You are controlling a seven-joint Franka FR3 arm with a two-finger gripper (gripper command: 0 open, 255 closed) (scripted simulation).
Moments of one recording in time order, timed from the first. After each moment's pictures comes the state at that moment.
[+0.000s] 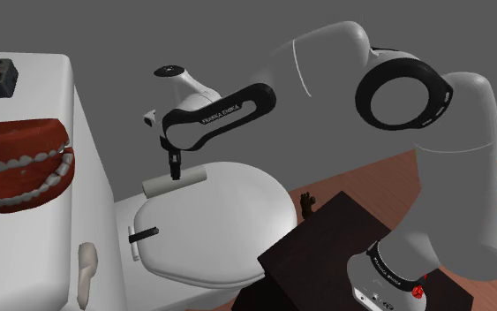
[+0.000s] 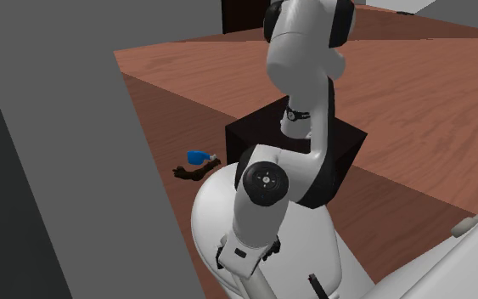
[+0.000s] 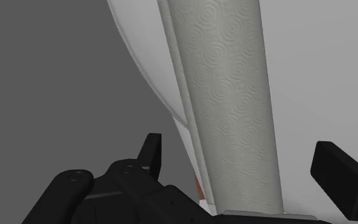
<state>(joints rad) 0.39 0.68 0.13 -1.58 -0.19 2.26 -0.53</state>
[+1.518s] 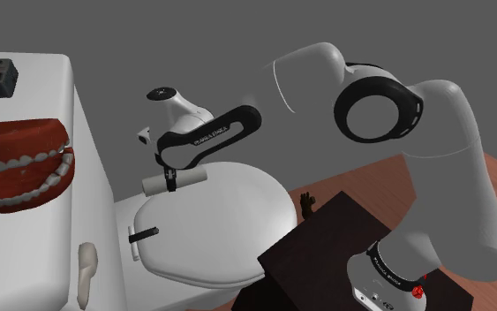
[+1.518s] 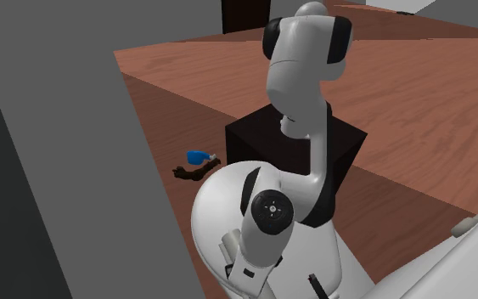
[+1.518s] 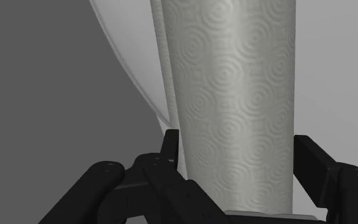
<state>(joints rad) 0.42 0.80 0.13 -1.52 -0.21 2.31 -0.54</state>
